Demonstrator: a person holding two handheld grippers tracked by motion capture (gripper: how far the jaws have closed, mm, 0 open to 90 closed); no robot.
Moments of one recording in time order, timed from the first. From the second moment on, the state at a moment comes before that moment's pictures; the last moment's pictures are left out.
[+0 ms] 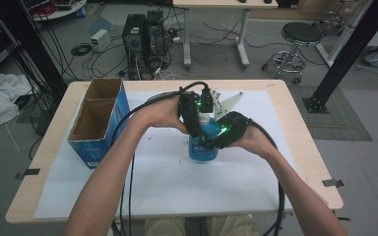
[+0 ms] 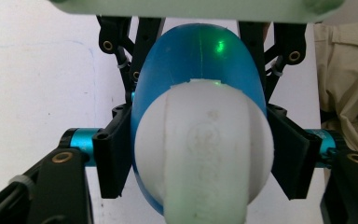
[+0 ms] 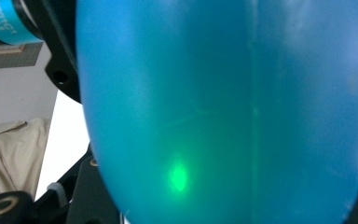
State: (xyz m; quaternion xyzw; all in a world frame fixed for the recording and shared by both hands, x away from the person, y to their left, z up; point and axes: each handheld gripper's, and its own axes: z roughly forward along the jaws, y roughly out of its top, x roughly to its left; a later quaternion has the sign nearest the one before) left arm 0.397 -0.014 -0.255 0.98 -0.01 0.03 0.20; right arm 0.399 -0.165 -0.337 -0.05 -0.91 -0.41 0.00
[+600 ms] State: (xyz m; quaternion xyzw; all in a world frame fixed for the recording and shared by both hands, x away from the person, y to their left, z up) left arm 0.396 -0.016 -0.256 0.98 -0.01 0.03 0.20; right arm 0.398 -0.163 -0.339 -0.05 -0.91 -0.41 0.00
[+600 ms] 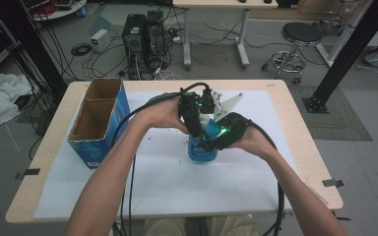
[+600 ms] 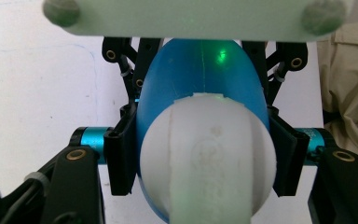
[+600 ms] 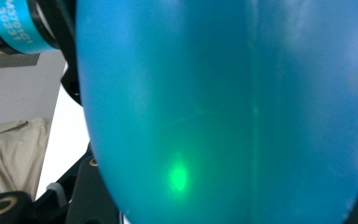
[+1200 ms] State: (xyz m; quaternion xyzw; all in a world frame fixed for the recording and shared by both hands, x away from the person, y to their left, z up) left arm 0.394 -0.016 -0.255 0.98 -0.01 0.03 0.20; right arm 0.397 -0.165 -0.341 -0.04 -0.91 -0.42 0.00
